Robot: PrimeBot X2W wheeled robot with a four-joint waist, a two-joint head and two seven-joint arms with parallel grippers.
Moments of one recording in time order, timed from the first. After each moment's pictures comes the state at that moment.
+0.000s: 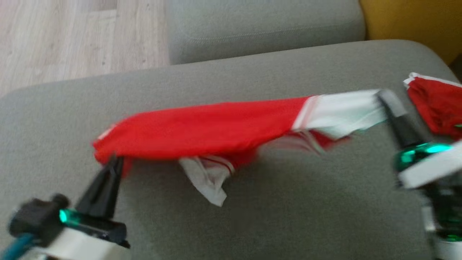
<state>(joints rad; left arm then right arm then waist) 0.16 0.36 -0.17 -0.42 -0.42 -0.04 0.19 -0.11 -0.20 0.02 -0.18 0.90 0.13 0.40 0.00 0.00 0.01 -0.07</state>
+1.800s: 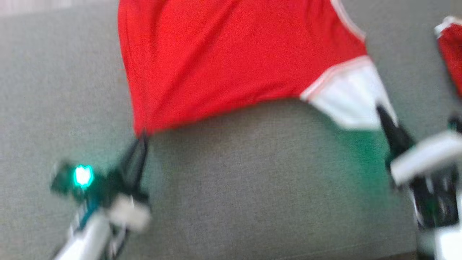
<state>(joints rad) -0.34 0.39 -0.51 0.28 -0.27 0.00 -0.25 -0.24 -0.08 -0.11 0.06 0.76 0.13 0.48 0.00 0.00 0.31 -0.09</state>
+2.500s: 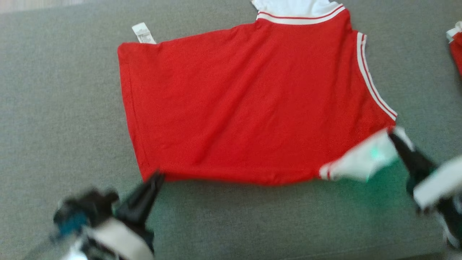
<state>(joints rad) 0.01 0.54 -0.50 -0.28 -0.55 0.03 0.16 -0.01 -0.04 -0.24 -0.27 0.74 0.13 0.79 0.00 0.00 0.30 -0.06</state>
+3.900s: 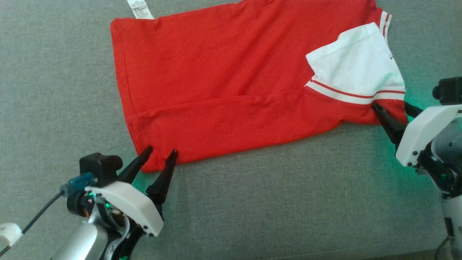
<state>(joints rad) -0.14 0.43 -0.49 -0.13 -0.72 0.11 0.33 -0.32 -0.33 0.06 0.13 0.48 0.13 0.66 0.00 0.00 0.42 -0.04</state>
